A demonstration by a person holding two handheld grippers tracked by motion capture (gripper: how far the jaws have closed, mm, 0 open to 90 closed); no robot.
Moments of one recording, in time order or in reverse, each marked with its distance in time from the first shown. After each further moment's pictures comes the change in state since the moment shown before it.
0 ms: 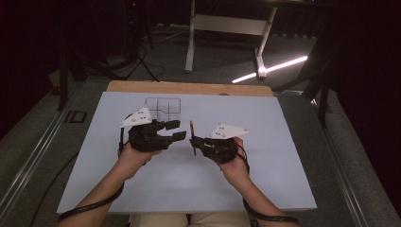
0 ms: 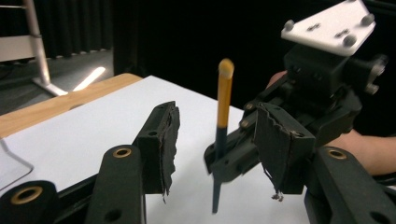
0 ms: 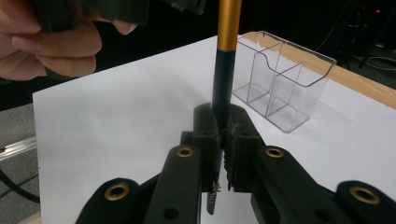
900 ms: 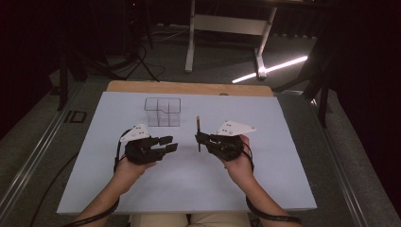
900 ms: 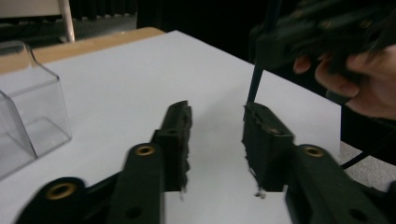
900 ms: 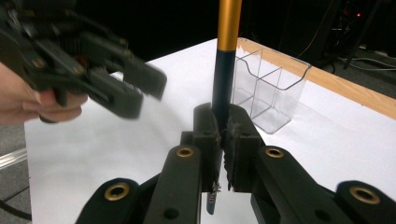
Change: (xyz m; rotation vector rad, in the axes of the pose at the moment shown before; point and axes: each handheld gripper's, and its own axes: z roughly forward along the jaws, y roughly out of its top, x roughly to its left) left arm 0.004 -0.049 -0.009 0.095 0.094 -0.061; right arm -0.008 0.003 -0.013 -0.024 -0.042 0.026
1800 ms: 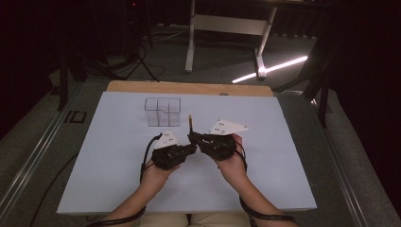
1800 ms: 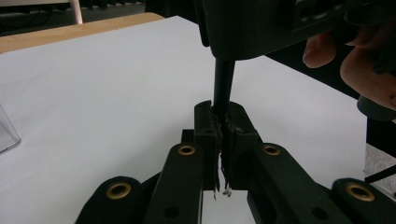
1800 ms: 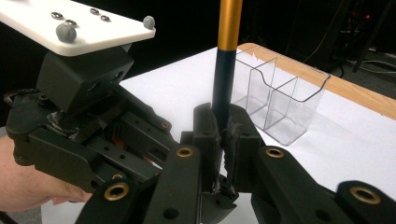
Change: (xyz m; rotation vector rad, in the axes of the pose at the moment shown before) left arm -0.034 -0.011 0.065 0.060 0.078 -0.012; right arm 0.012 0.009 0.013 -0.011 0.024 0.008
